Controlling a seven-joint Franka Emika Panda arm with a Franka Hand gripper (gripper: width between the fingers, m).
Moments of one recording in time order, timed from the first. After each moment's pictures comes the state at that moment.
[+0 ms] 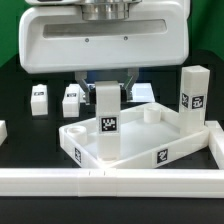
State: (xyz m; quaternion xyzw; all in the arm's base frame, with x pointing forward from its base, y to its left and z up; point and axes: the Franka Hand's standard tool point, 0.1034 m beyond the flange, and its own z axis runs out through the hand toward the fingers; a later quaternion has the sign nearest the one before) arm 0.649 -0.038 0.116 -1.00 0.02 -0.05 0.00
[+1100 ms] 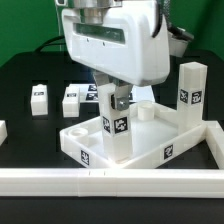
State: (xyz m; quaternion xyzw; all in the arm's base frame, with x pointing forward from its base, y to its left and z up) arm 0.648 -0.031 0.110 -0.84 0.54 -0.02 0.04
